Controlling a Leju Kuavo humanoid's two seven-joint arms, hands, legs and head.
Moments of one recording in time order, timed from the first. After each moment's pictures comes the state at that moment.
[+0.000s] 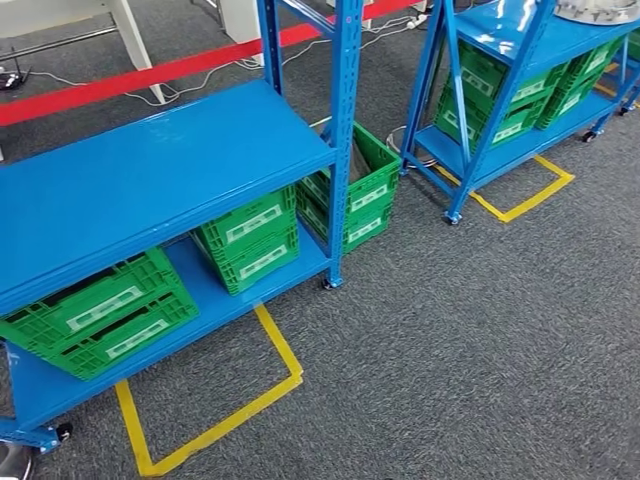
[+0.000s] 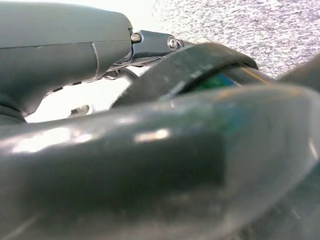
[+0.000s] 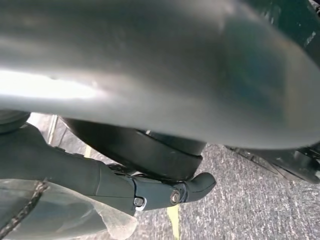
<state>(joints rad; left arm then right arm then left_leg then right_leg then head) -0.03 -0.19 0.22 -0.21 -1.12 0.10 0.20 -0.06 0.23 -0.46 -0.19 0.93 0.04 0.05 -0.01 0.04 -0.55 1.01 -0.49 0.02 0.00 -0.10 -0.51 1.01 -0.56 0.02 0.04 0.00</state>
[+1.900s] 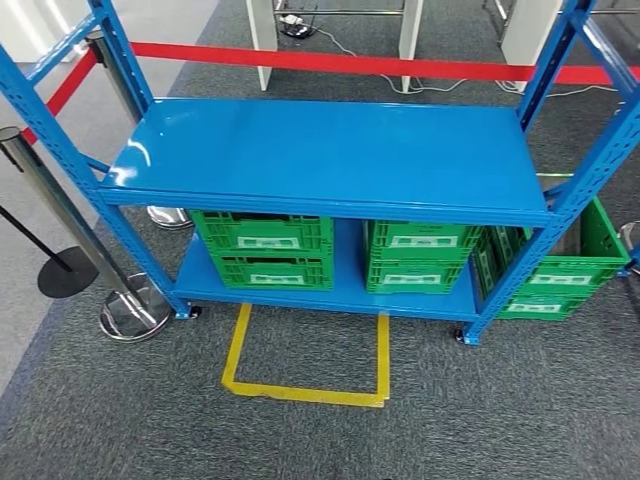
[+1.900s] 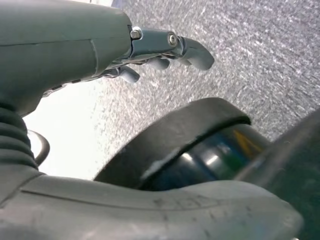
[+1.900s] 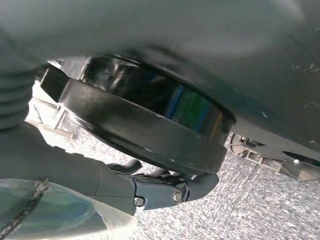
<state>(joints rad) -0.06 -0.19 0.25 -0.21 -1.18 0.13 0.23 -0.06 0.23 -0.50 -0.19 0.95 0.04 0.12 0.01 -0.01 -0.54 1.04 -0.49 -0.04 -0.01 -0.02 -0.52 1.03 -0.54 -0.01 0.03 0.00</state>
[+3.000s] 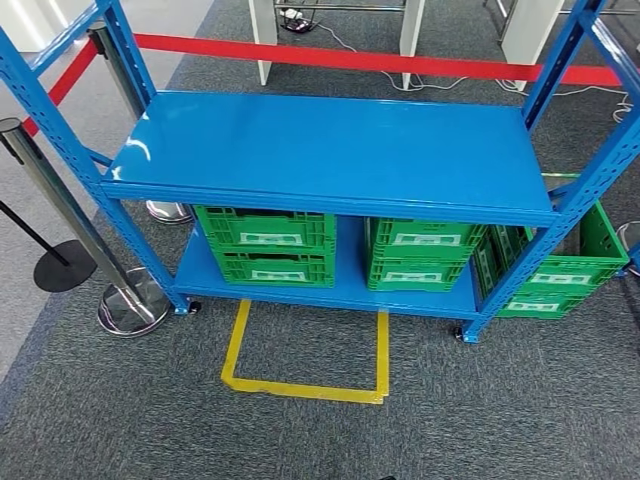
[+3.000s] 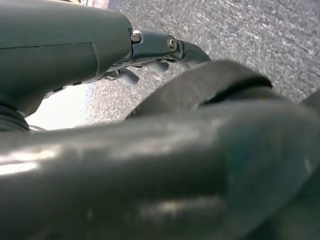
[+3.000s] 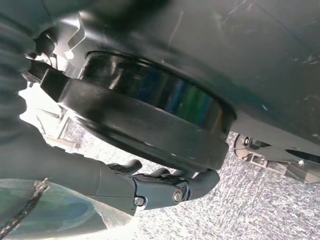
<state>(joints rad) -0.04 -0.19 0.26 -0.21 -1.21 0.13 0.21 -0.07 0.23 -0.53 -0.19 0.95 0.04 0.13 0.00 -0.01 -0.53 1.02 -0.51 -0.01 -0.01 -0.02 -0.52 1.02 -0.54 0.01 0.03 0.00</state>
